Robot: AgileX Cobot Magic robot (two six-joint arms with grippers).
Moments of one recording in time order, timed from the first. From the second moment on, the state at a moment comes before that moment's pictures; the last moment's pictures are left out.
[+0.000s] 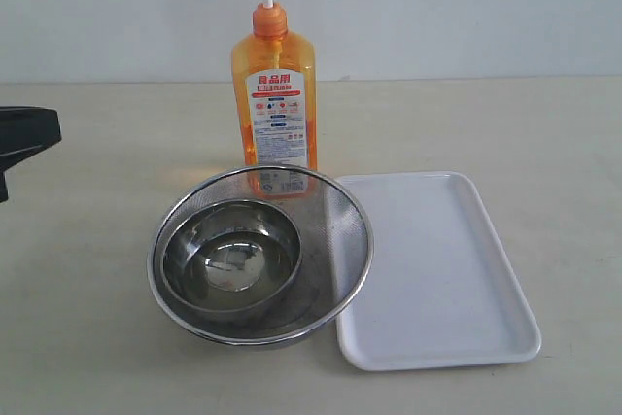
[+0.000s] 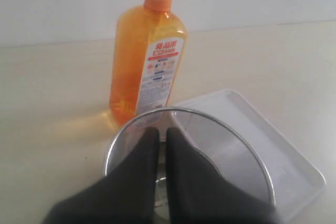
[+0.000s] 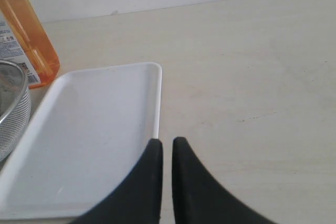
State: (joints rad) left arm -0.30 0.78 -0.48 -1.09 0.27 0.96; right arm 0.21 0.00 0.00 -0.09 0.39 0.26
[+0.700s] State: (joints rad) left arm -0.32 0.84 -0.49 -0.27 0.13 0.19; right arm 0.21 0.00 0.00 -0.09 0.39 0.26
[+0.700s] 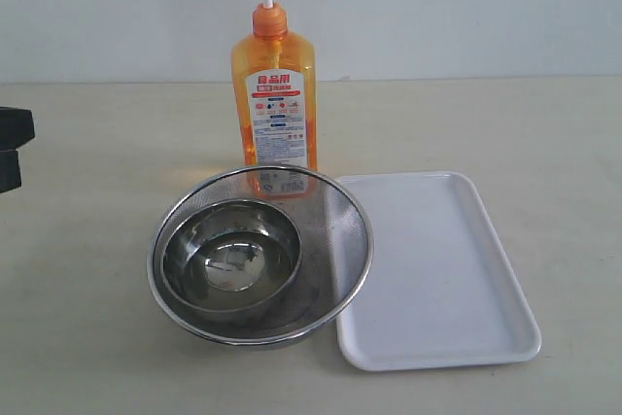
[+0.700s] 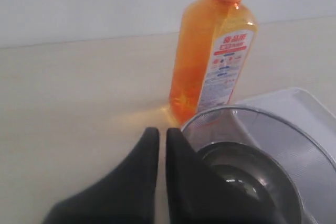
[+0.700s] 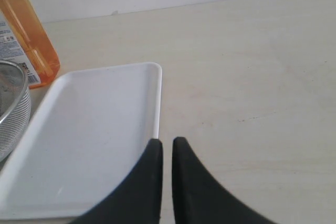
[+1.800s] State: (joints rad) left arm -0.25 1.28 -0.49 0.40 -0.65 -0.22; right arm 0.21 0.00 0.00 -0.09 0.39 0.26
